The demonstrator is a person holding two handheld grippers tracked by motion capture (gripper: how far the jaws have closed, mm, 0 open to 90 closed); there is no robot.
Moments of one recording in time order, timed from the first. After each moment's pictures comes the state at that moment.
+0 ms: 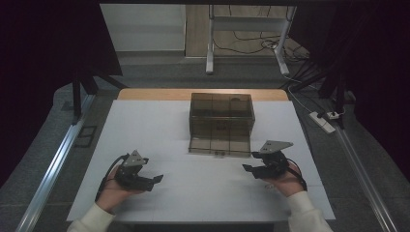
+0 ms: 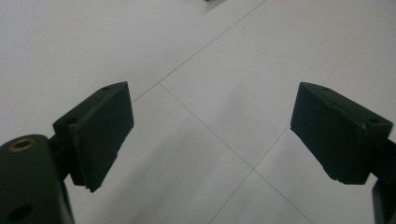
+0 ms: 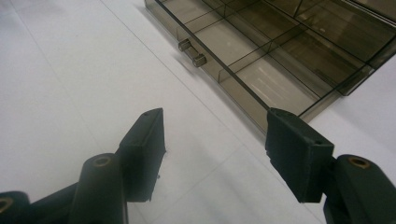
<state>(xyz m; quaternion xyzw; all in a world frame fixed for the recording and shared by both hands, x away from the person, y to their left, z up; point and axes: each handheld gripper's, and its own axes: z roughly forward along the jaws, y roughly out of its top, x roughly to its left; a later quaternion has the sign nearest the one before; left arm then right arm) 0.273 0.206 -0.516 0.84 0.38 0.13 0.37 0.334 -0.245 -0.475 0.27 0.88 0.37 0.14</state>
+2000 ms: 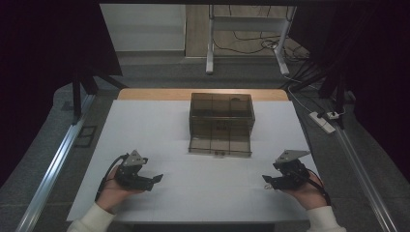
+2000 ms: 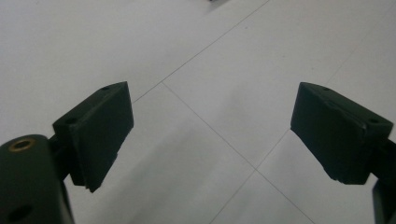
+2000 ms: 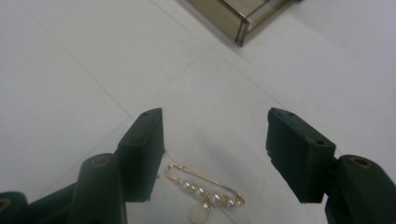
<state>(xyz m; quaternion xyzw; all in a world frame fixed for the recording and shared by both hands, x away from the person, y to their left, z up) 0.273 0.206 -0.516 0.84 0.39 0.13 0.37 0.305 -0.289 -0.468 0.33 0.89 0.28 0.15</state>
